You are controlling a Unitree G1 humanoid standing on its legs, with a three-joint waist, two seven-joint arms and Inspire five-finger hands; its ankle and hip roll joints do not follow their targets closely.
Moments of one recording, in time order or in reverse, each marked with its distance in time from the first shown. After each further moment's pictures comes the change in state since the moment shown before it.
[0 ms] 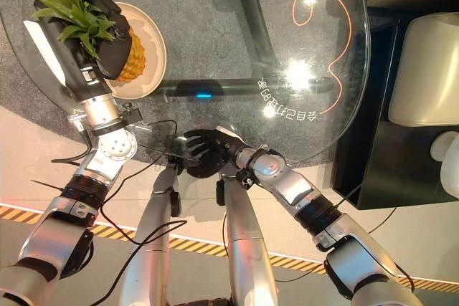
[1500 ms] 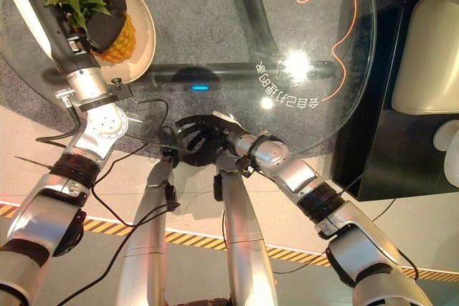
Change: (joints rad) left arm -0.136 0.066 -0.080 0.159 -0.142 0.031 -0.020; right arm -0.082 -0.012 0.039 0.060 0.050 -0.073 0.036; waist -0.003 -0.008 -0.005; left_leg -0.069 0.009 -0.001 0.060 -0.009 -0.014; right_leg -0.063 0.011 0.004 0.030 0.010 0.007
